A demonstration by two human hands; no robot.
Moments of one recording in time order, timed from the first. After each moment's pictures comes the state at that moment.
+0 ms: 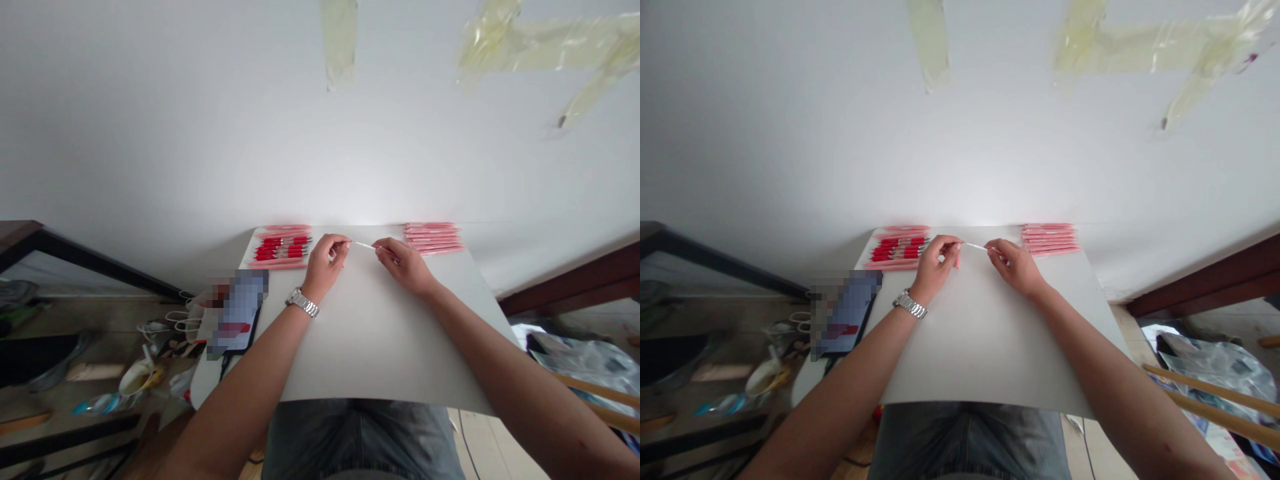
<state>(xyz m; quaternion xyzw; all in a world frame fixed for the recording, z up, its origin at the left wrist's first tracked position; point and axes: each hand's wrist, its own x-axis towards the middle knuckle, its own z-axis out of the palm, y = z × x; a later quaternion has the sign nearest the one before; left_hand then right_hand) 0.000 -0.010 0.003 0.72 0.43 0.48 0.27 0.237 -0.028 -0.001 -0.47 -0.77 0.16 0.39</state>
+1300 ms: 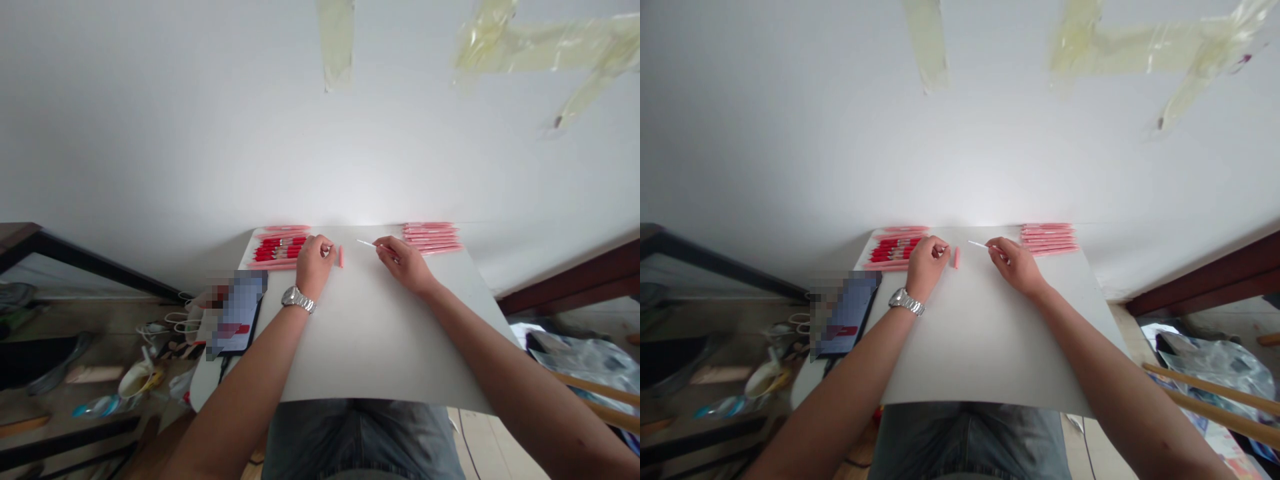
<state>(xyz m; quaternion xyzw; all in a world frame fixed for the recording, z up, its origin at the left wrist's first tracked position) -0.013 0.001 -0.005 0.71 0.53 0.45 0.13 0.239 -0.026 -0.002 -0.49 -0.76 0.15 0.39</state>
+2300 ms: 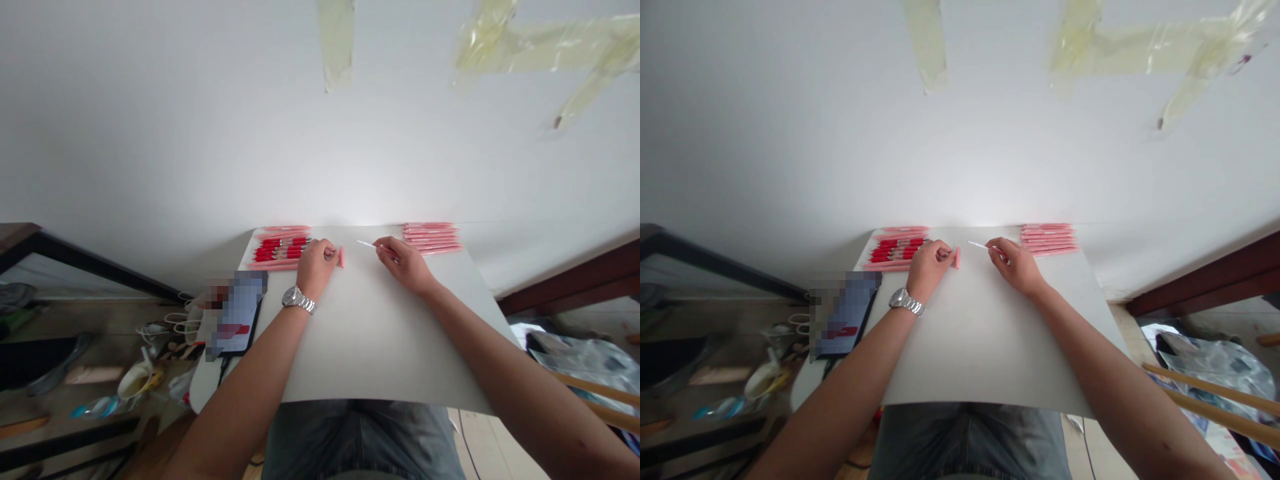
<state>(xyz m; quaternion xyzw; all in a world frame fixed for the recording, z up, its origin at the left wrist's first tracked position) -0.011 -0.002 -0.005 0.72 0.55 0.40 0.13 0.238 -0.026 -0.002 -0.49 -0.76 0.15 0.39</state>
